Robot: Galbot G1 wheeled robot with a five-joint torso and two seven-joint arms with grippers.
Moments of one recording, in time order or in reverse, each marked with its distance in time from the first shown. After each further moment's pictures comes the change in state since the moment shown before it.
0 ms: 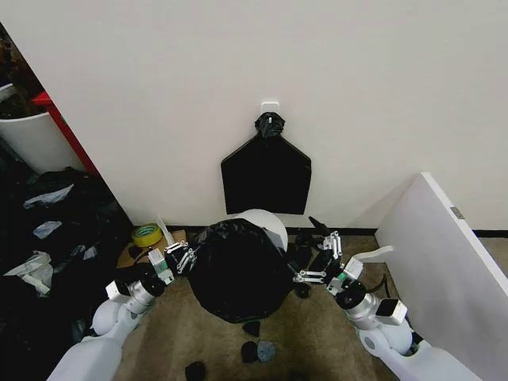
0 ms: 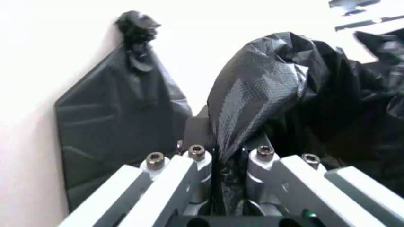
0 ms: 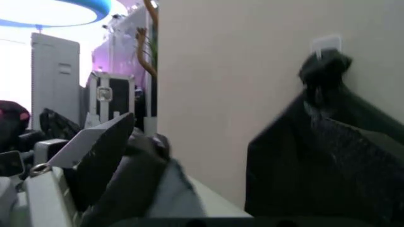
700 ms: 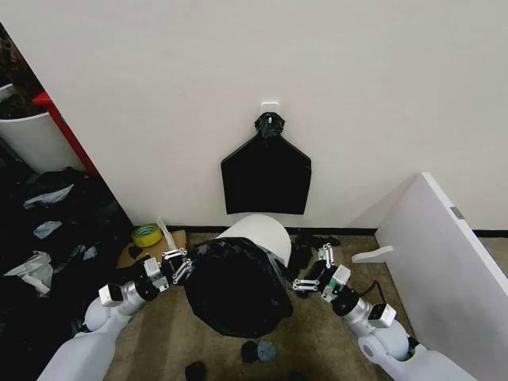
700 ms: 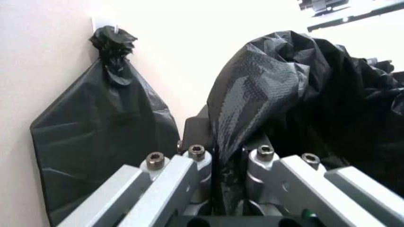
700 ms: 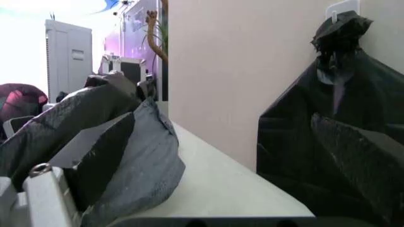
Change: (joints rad) left arm -0.005 0.014 -0.009 -0.001 -0.026 -0.017 0.087; right arm 0.024 -0.007 -0.035 -0.097 0.045 0.032 -0.099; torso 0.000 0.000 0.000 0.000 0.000
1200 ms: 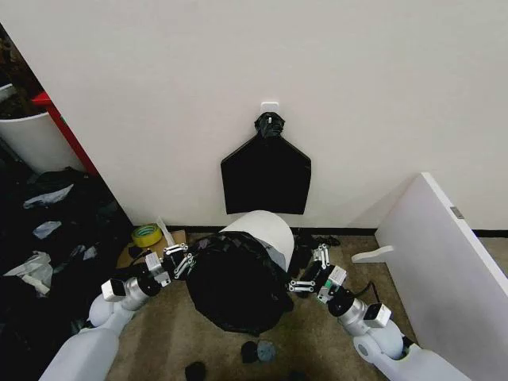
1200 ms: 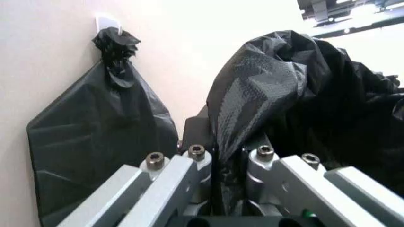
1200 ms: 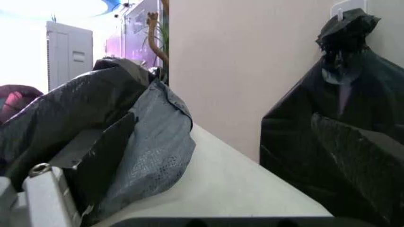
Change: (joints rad) left arm -0.018 -0.014 0.024 0.004 -0.024 0.022 -0.007; right arm 0.024 0.035 -0.016 -0.024 -0.021 -0.009 -0.008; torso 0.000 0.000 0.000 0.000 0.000
